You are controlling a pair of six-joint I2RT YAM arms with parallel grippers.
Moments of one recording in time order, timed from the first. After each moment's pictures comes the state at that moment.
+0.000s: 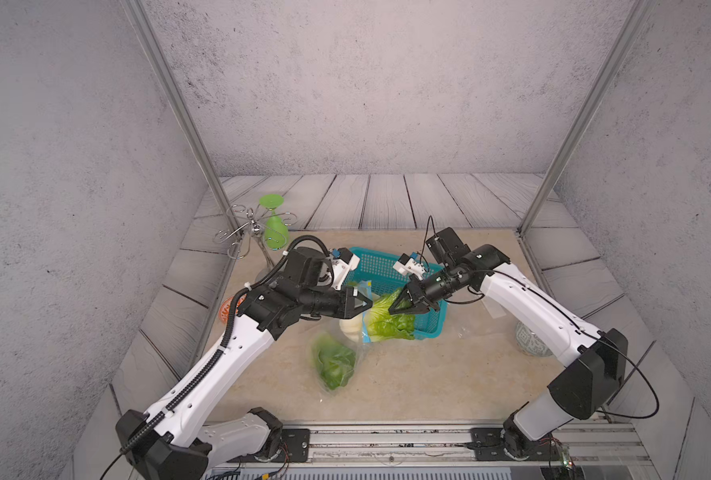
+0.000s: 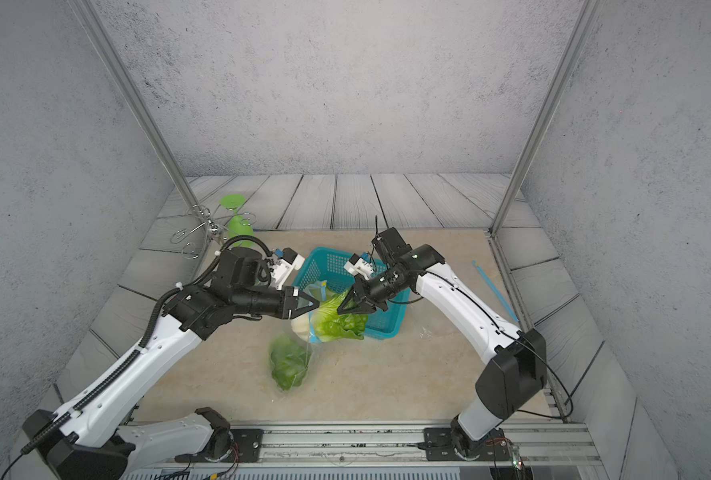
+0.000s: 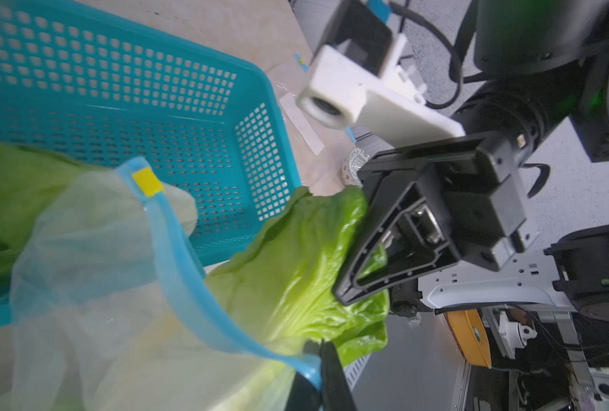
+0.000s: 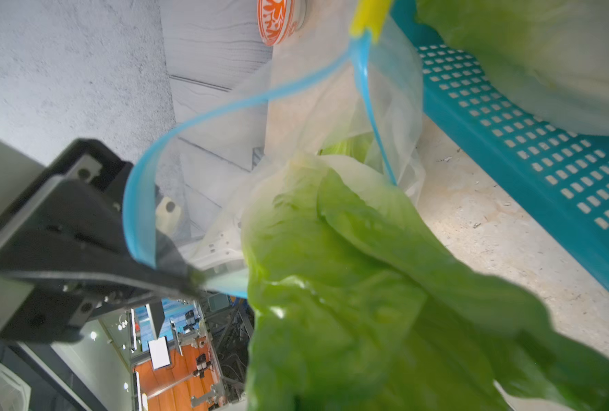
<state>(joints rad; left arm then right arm) -0.62 1.19 1.25 -0.71 0.60 -0.45 0.59 1.56 1.53 -1.05 -0.93 0.52</state>
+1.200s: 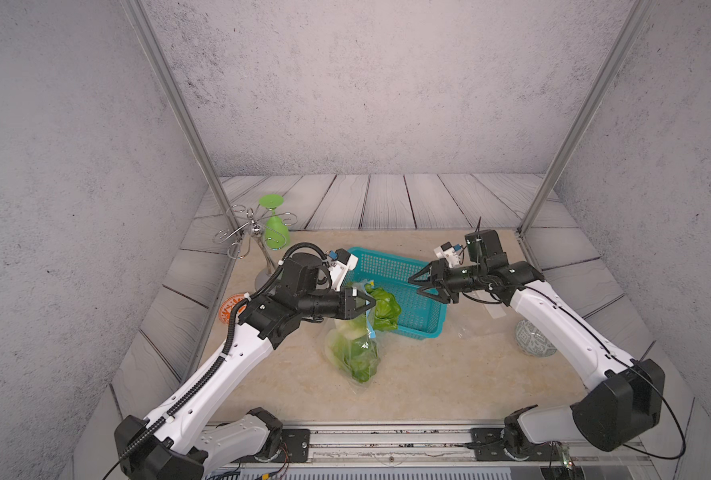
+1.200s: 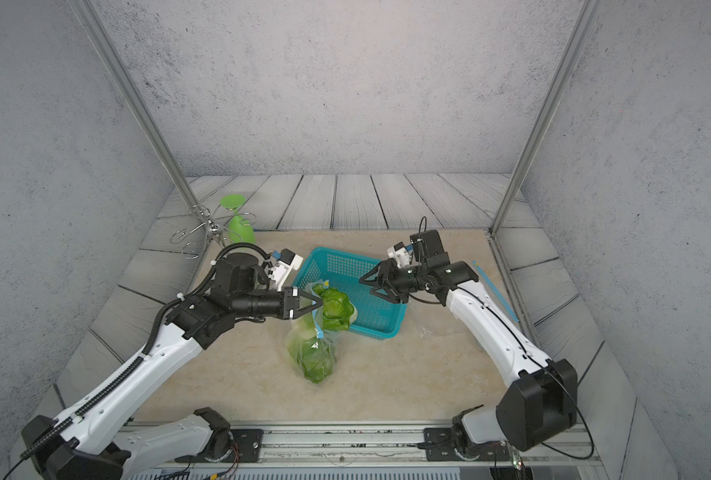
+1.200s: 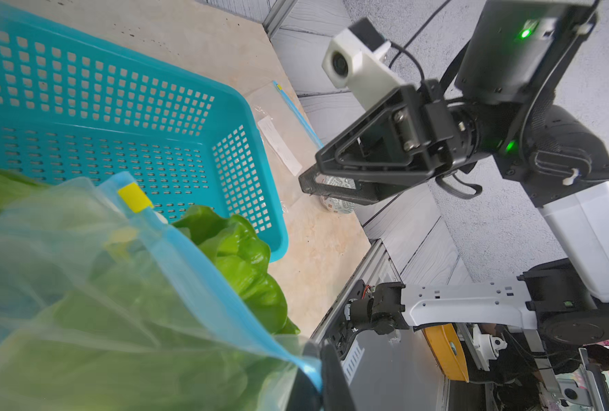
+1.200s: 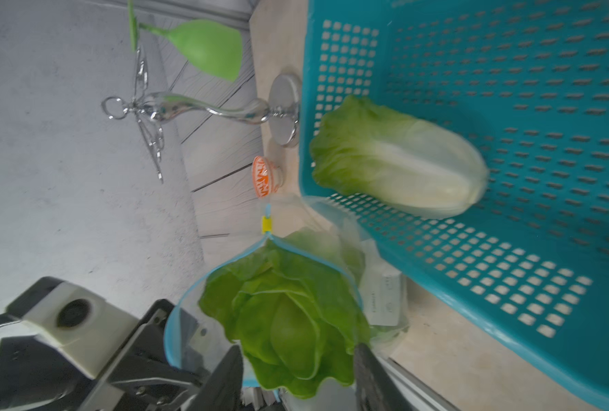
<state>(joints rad) -0.57 1.12 1.11 -0.51 0.66 -0.56 0.38 1.39 1.27 -0.72 -0.74 0.86</state>
